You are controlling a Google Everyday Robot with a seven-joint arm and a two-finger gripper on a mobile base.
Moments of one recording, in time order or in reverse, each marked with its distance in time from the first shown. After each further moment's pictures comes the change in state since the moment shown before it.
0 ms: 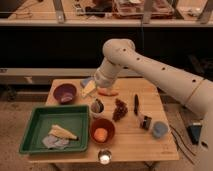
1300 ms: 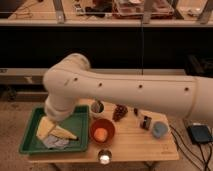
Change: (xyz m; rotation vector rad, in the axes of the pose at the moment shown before) arm -0.084 -0.232 0.027 -0.041 0.006 -0.572
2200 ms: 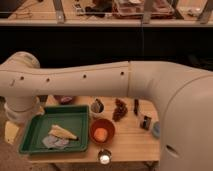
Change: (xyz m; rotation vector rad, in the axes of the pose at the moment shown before) arm 0.071 -0.048 0.043 -0.006 -0.132 -0.139
